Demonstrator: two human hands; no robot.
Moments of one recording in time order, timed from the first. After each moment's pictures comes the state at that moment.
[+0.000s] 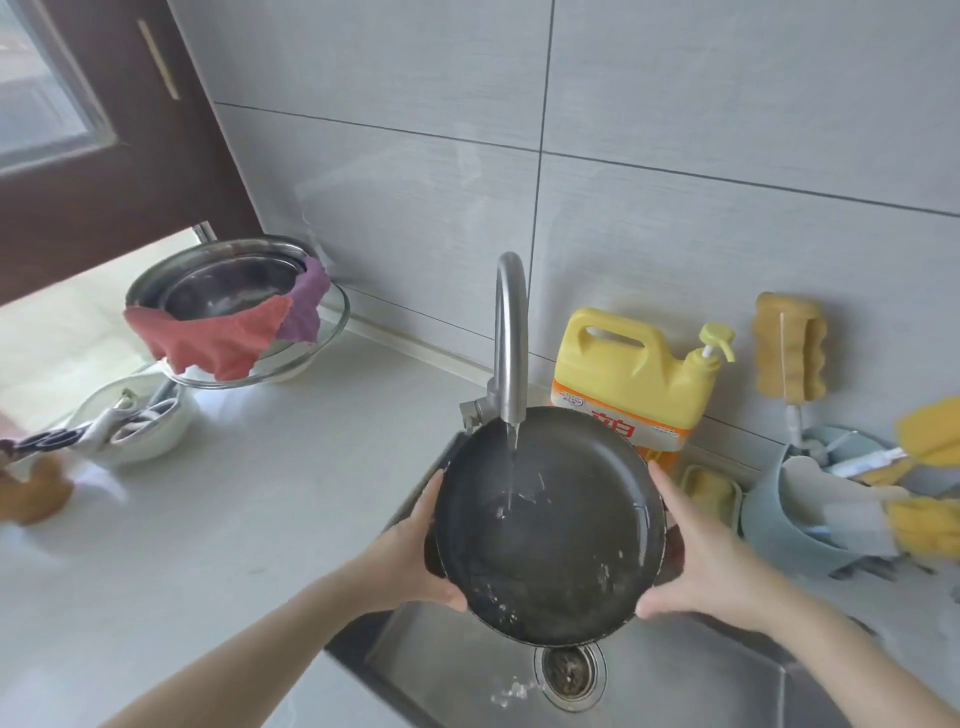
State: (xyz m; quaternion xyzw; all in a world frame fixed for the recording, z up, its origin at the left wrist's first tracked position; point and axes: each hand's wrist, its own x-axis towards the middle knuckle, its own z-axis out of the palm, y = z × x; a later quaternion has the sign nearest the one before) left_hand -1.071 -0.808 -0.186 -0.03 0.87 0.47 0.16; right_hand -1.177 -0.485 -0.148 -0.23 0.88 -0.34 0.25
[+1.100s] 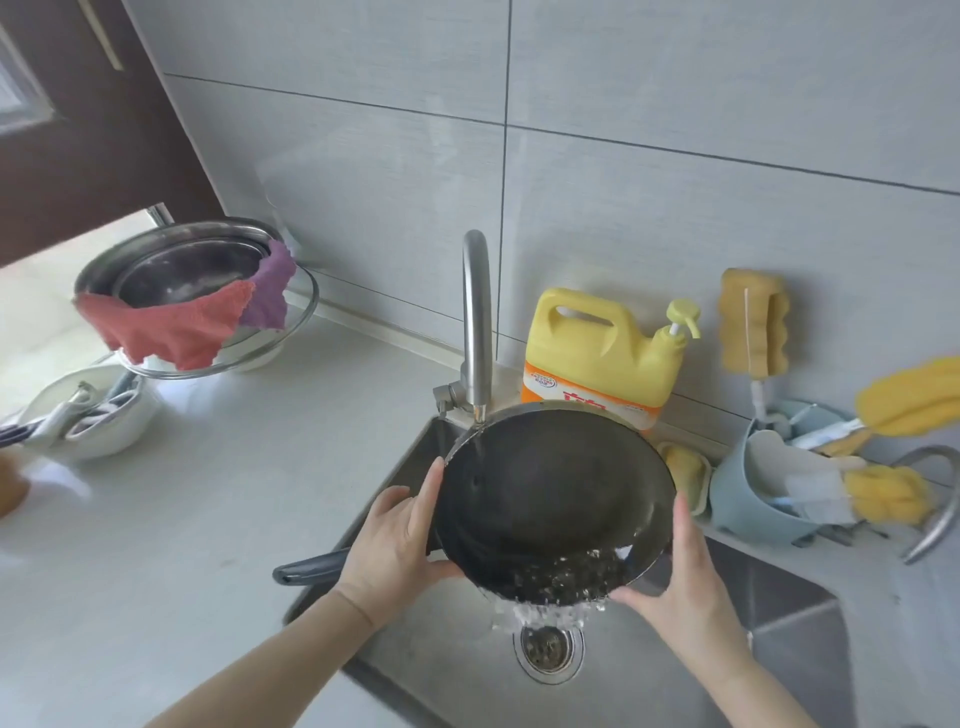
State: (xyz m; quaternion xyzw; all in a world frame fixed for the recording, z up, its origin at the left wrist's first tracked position) left_hand -1.074 -0.784 -0.234 0.11 0.96 0.16 -0.21; right_hand -1.140 -0.459 -0.245 -0.16 0.91 -0.38 -0.01
